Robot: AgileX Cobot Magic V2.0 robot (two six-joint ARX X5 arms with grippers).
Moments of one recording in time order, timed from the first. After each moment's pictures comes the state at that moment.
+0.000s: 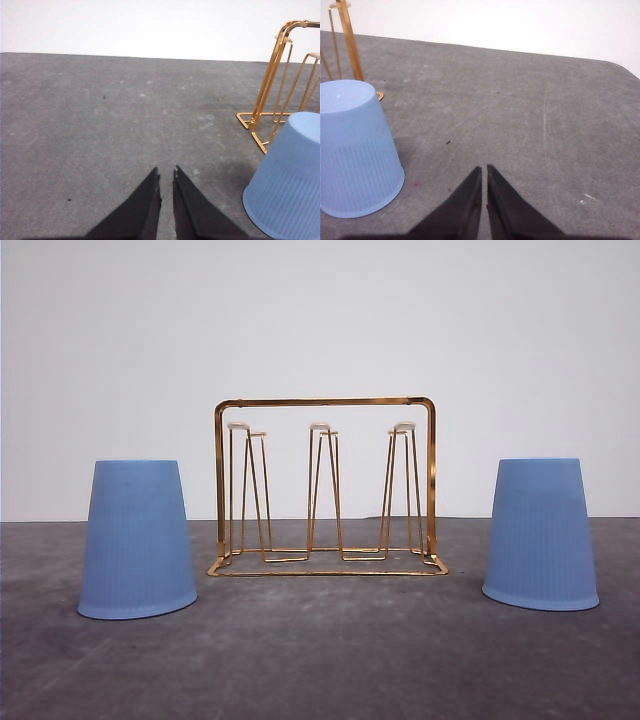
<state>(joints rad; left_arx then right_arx) -0.05 0.01 0.03 -0.15 0.04 -0.04 0.02 0.01 0.02 -0.17 -0.01 -0.04</state>
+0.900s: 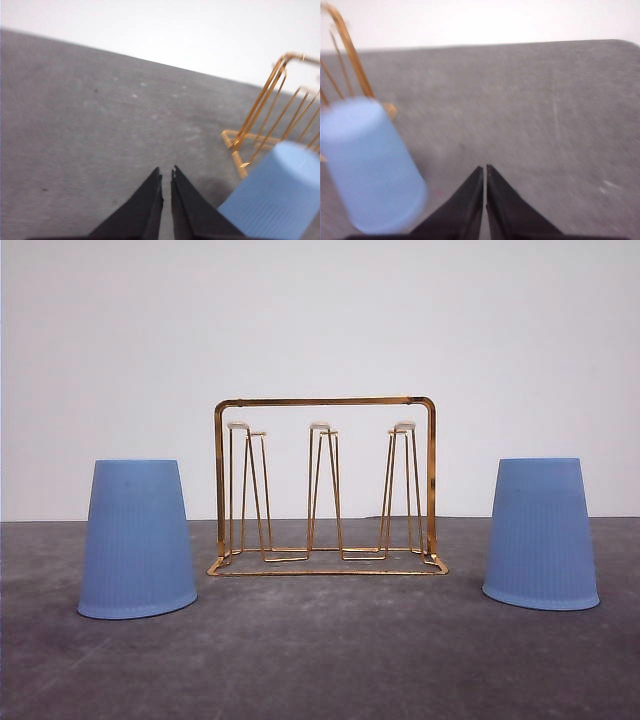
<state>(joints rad) -0.05 0.01 0.06 -0.14 0.05 -0.29 0.02 0.02 0.08 -0.21 -0.04 0.15</state>
